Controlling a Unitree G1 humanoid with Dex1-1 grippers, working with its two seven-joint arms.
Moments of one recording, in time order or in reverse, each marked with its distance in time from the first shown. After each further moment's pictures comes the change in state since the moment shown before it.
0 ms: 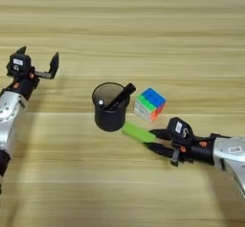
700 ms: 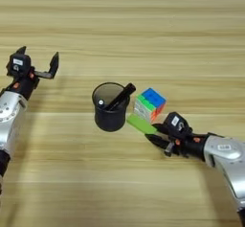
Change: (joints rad) left arm 0.000 0.000 0.000 0.000 0.000 -0.006 0.000; right arm -0.066 0.086 0.020 0.104 -0.058 0.044 -0.152
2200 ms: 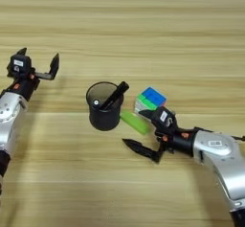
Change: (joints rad) left arm -0.003 0.000 0.000 0.021 0.000 -0.005 -0.001; right arm 0.026 0.019 -0.005 -0.225 0.085 0.091 0.041
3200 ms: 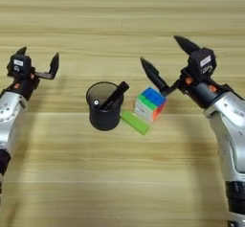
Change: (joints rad) left arm -0.013 0.005 0.003 0.032 -0.001 -0.034 -0.005; right arm -0.193 0.181 -0.267 0.011 0.098 -0.235 -0.308
